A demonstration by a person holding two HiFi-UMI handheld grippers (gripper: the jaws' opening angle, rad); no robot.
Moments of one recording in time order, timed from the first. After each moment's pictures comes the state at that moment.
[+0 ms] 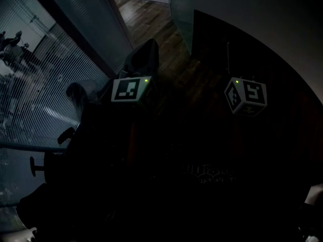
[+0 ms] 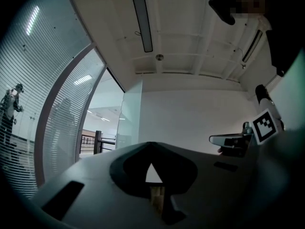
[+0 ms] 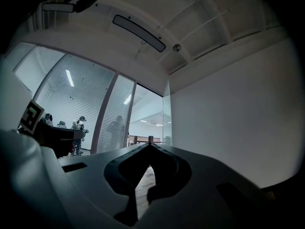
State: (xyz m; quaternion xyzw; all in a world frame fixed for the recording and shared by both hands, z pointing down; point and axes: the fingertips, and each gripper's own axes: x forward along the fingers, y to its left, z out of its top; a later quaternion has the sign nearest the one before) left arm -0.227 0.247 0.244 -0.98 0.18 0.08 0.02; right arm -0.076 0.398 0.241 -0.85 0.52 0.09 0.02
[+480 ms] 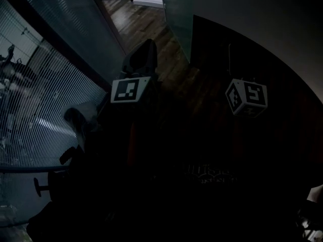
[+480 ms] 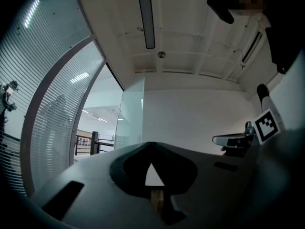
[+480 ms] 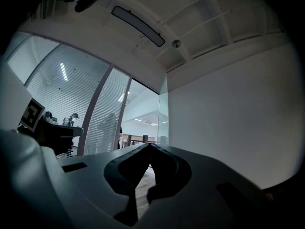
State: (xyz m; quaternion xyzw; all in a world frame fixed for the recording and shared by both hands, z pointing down) left arm -0.157 0.135 0.240 -0.98 0.16 0.08 0.02; right arm -0.009 0.303 0.243 -0.87 0.48 0.10 0.01
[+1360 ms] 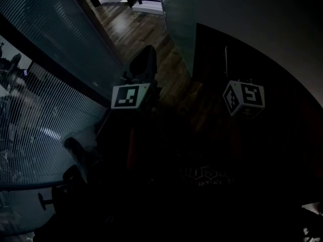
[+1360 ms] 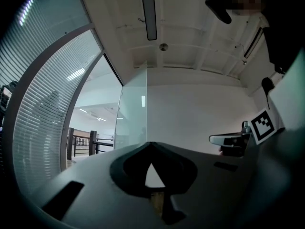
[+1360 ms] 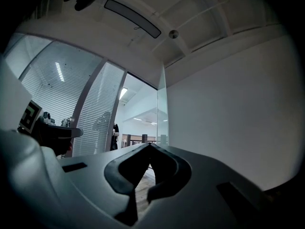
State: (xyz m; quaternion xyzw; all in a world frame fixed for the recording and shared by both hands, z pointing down) left arm -0.036 0.022 0.239 -0.98 0.16 0.07 0.03; right arm 0.115 0.181 0.243 -0.87 0.49 0.08 0.02
